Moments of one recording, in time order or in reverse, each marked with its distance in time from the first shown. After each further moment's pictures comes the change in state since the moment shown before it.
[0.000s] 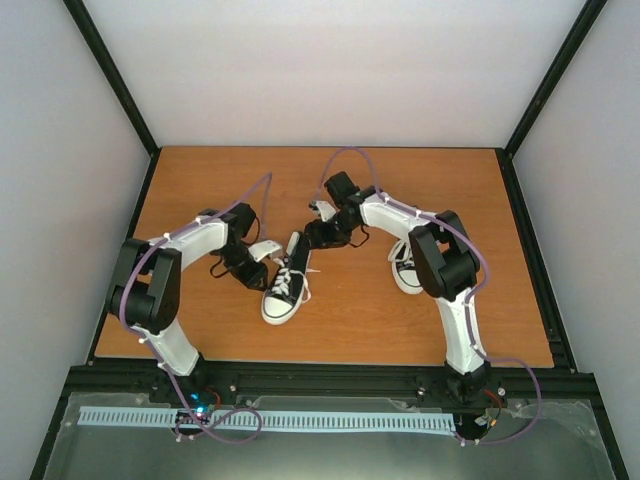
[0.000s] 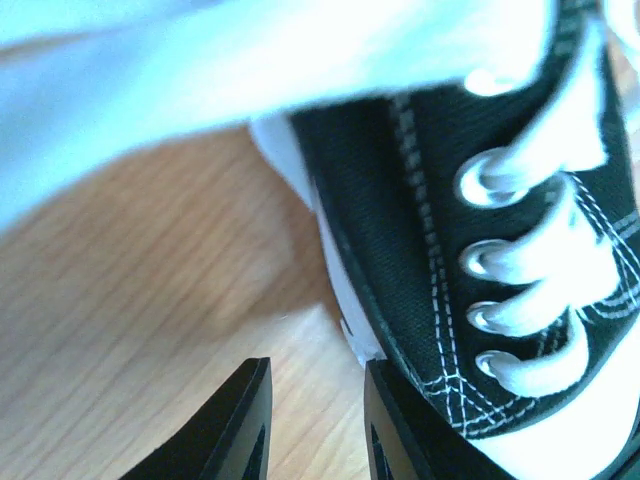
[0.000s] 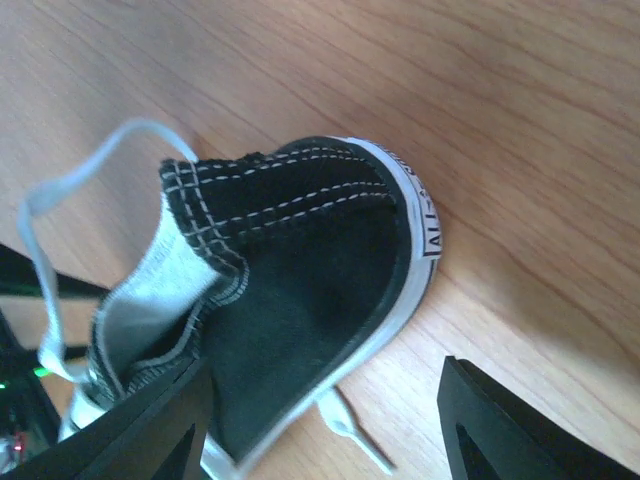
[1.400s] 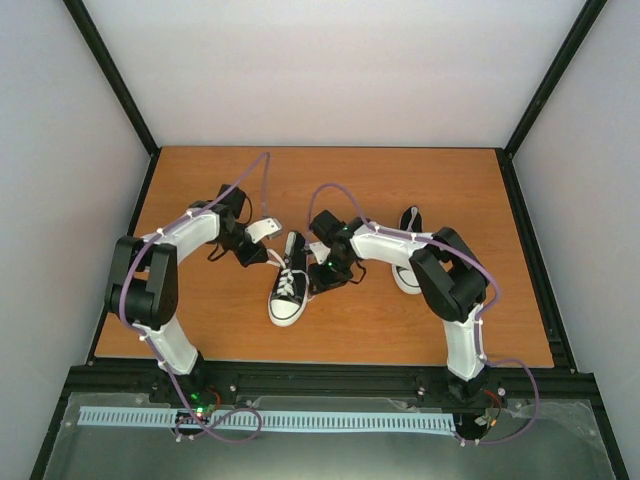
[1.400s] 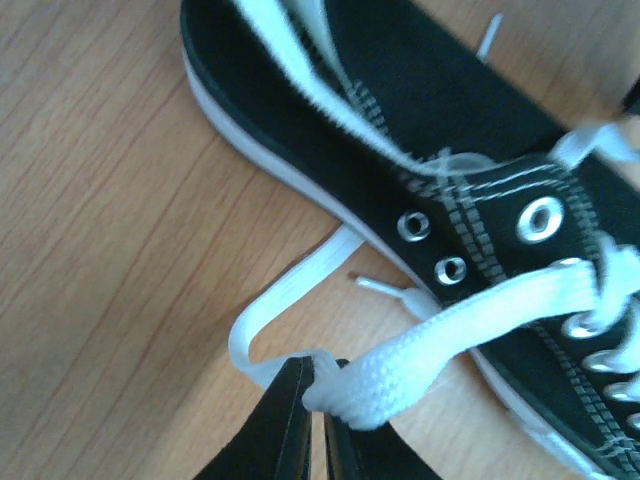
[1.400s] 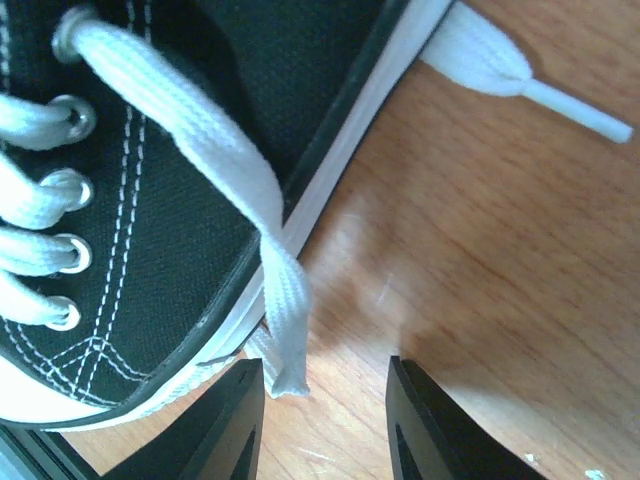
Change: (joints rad) left arm 0.058 0.026 0.066 0.186 0.068 0.241; right arm 0.183 -0.152 -0.262 -0.062 0.140 0.010
